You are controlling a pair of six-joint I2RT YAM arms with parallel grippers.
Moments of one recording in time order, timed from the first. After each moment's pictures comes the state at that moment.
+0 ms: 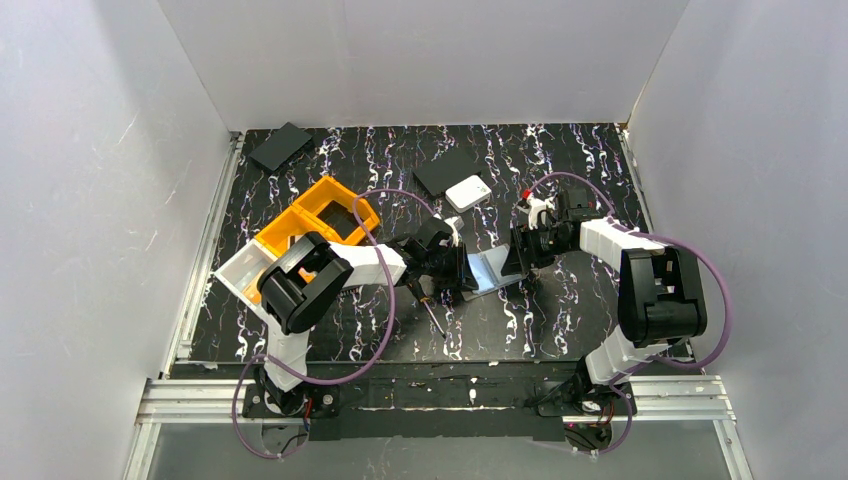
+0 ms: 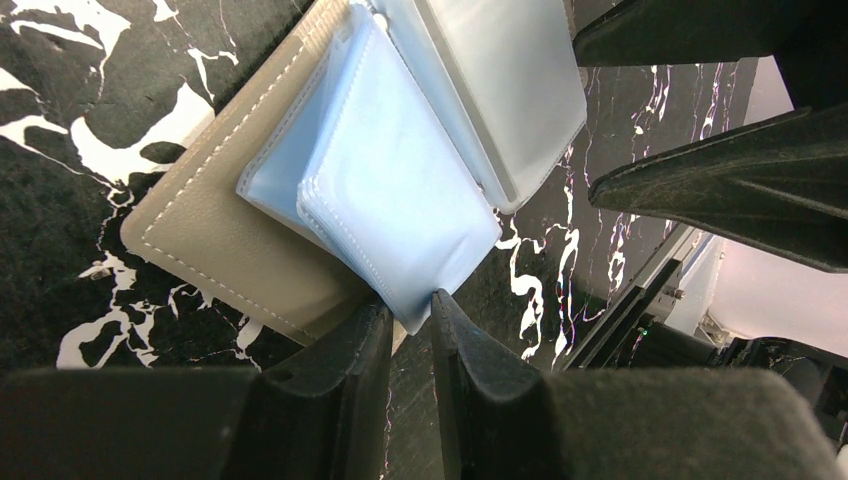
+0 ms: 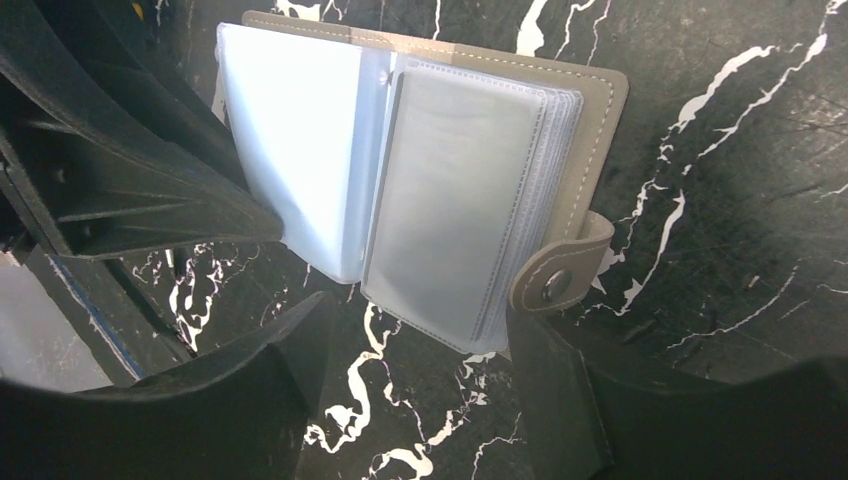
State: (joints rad) left arm -0.83 1.94 1.05 0.11 0.31 -0.81; right arm 0.12 1.62 0.89 -0.46 -0.70 -0.20
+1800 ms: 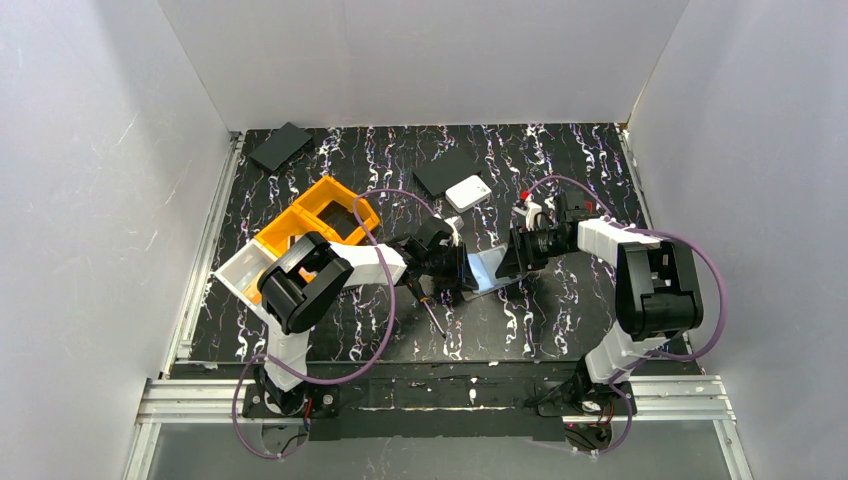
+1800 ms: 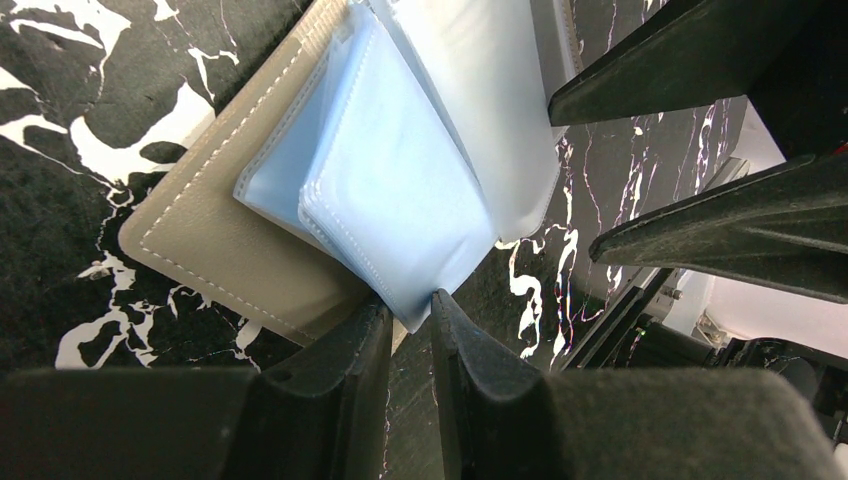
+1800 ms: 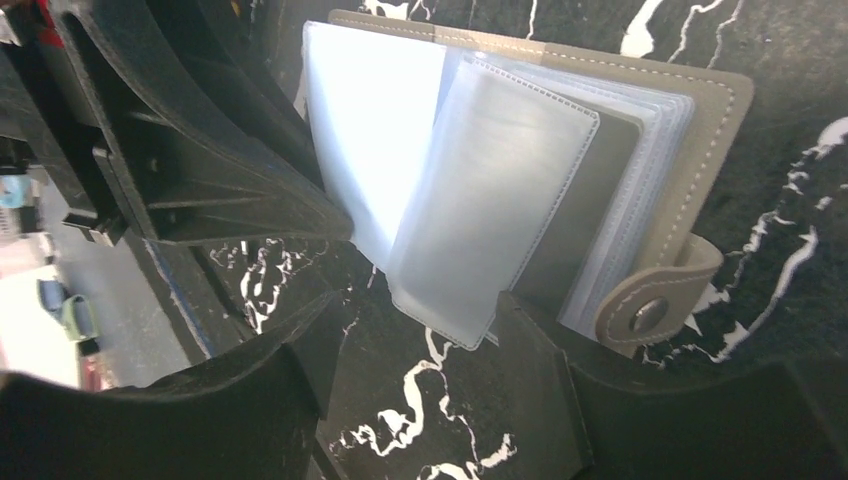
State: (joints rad) left arm -0.83 1.94 1.05 0.11 0.32 -0.82; right arm 0.12 1.65 0.89 -0.47 -0.84 -0.18
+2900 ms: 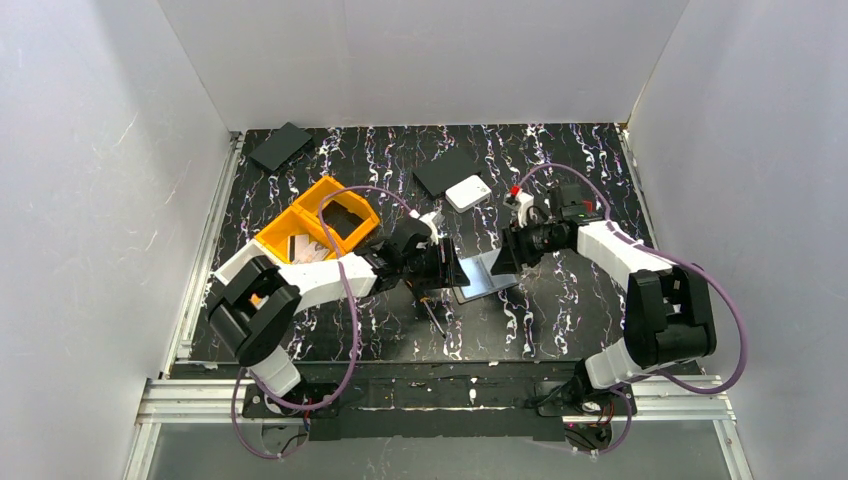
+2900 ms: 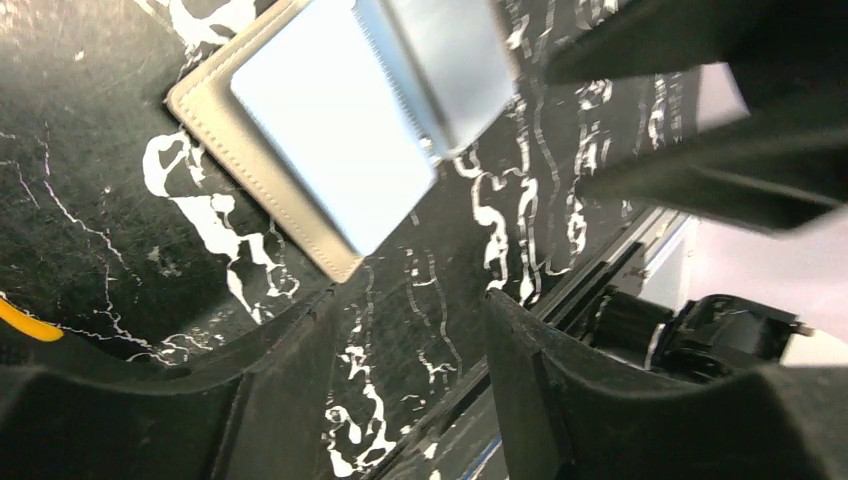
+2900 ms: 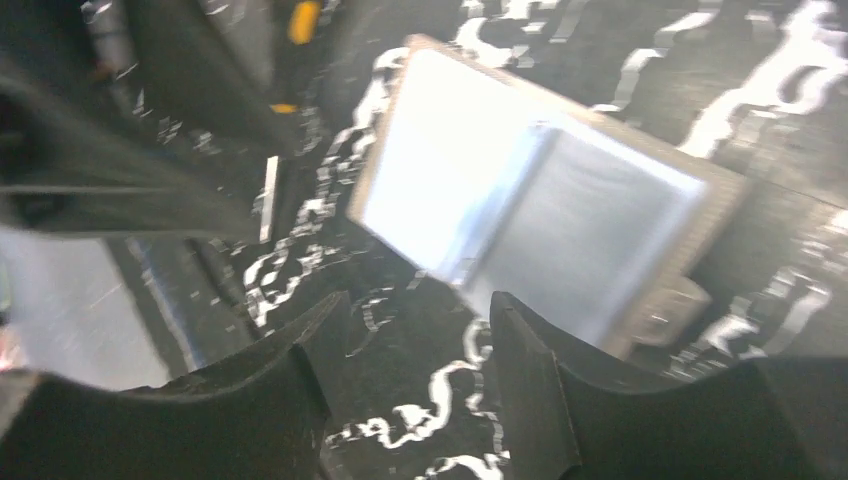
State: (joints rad) left arm -0.82 1.67 0.89 0.04 0.25 -0.84; right arm 0.25 1.52 0.93 -0.53 -0.87 -0.26
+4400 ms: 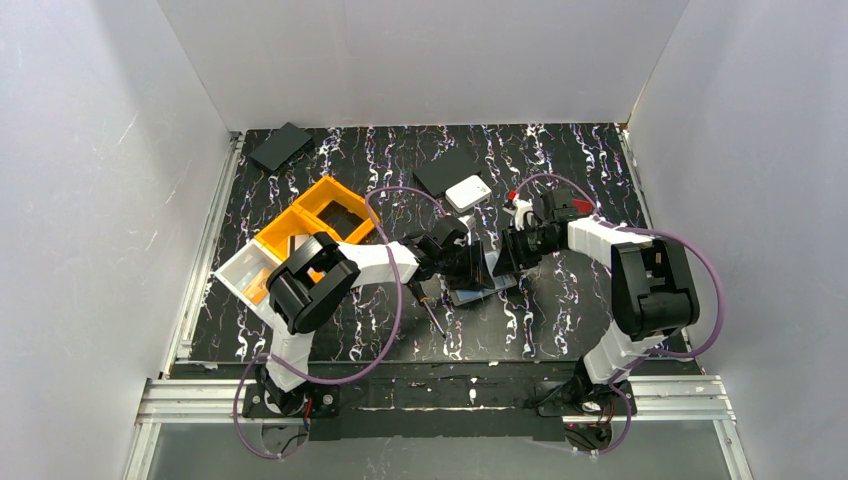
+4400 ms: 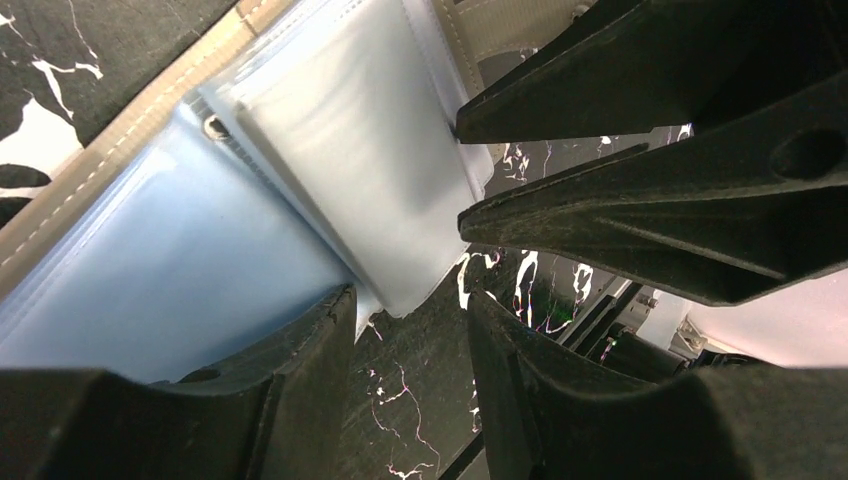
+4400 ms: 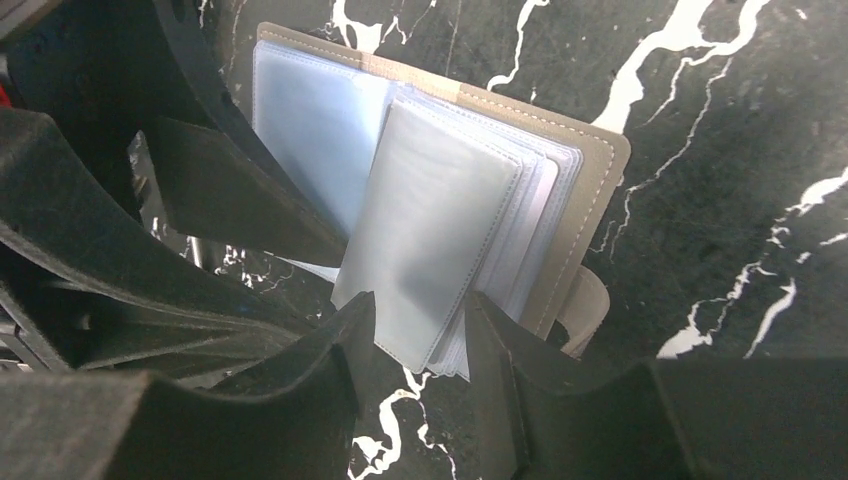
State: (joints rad) left arm -0.88 1.98 1.16 0.03 0.29 -0.87; right arm 0.20 1.66 0.91 -0.42 -0.73 -0.16
